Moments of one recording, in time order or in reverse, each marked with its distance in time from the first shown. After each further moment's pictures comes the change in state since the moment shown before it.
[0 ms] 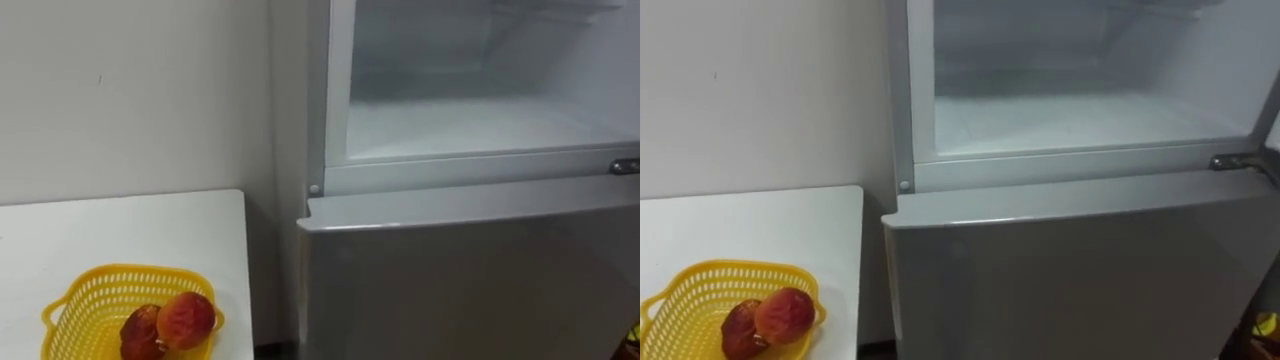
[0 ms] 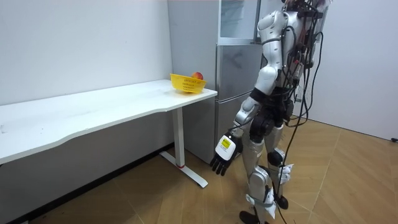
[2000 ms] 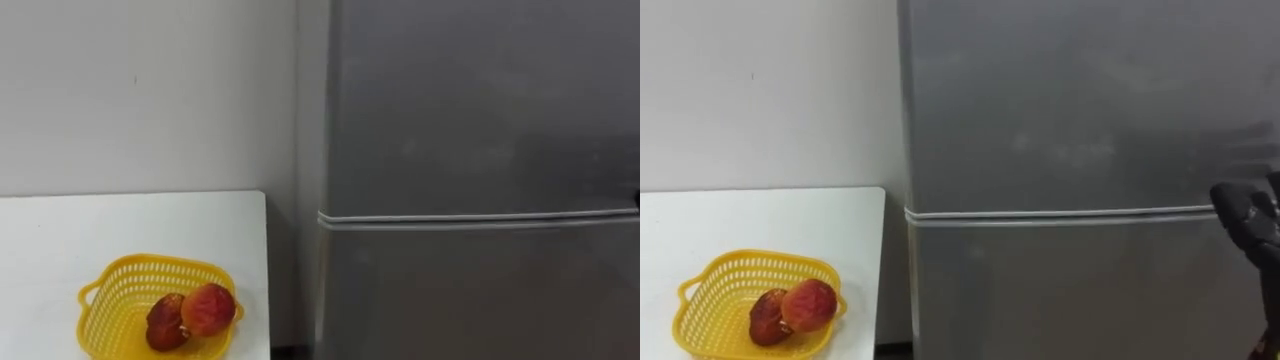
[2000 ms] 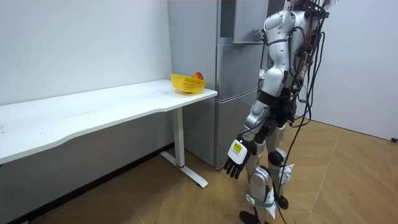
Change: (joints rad) left arm -0.019 0.022 -0.172 0.135 0.024 -0.081 -0.028; right arm -0.043 0.000 0.438 -0.285 -0.448 -0.006 0.626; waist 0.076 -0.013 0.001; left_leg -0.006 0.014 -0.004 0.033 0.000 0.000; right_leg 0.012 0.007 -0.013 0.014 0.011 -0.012
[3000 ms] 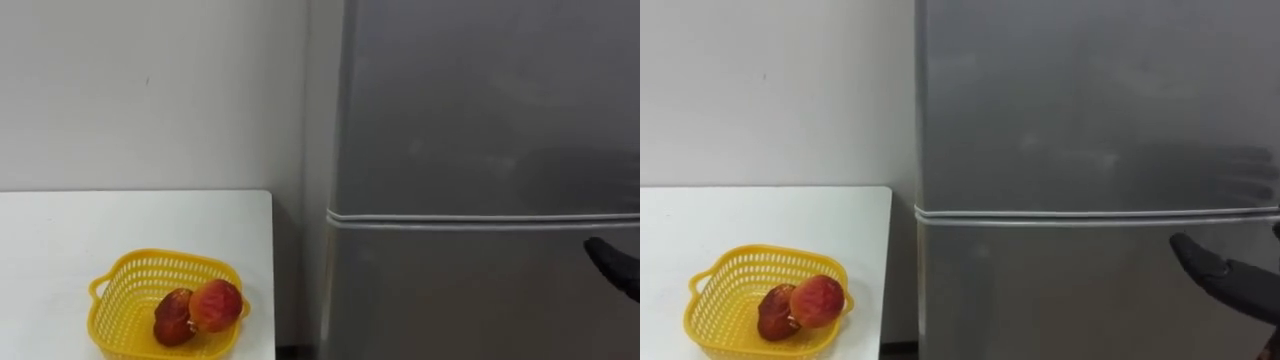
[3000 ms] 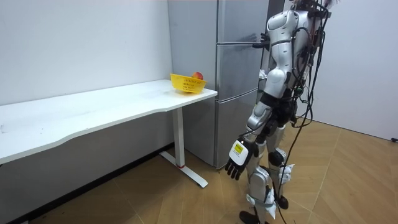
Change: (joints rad) left arm -0.012 0.007 -0.025 0.003 0.014 0.004 0.009; right arm 0.027 0.002 0.018 0.010 -0.803 0.027 -0.279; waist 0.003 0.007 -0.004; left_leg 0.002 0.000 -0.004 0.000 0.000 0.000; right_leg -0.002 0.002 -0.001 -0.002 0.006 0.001
